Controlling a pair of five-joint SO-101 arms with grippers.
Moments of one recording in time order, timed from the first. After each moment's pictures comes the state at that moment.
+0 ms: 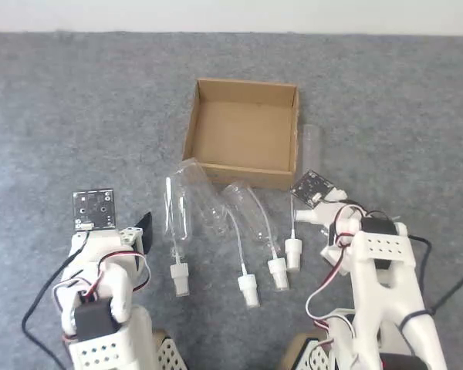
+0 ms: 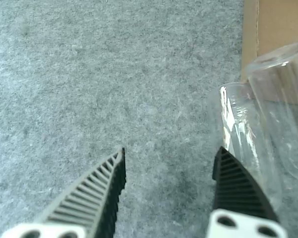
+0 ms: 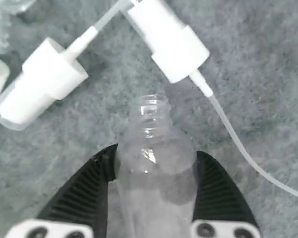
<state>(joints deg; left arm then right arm) -20.1 -103.3 89.7 68.7 -2.9 1.4 -32.7 64.3 55.6 49.2</state>
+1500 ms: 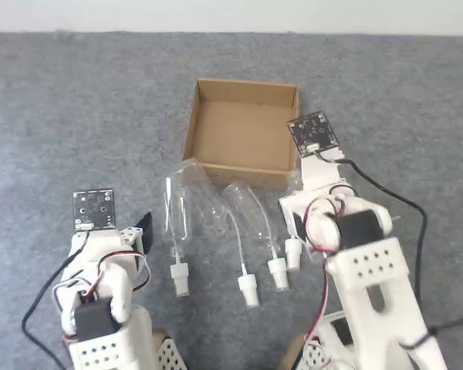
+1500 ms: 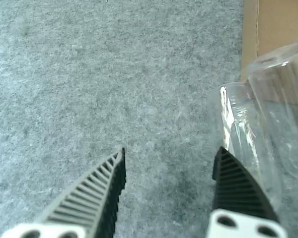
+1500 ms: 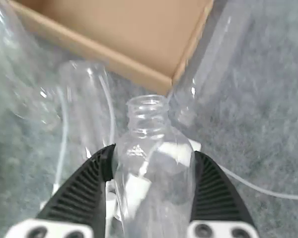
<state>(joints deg) -20.1 -103.3 89.7 68.7 -2.9 -20.5 -47.2 44.3 67.4 2.0</state>
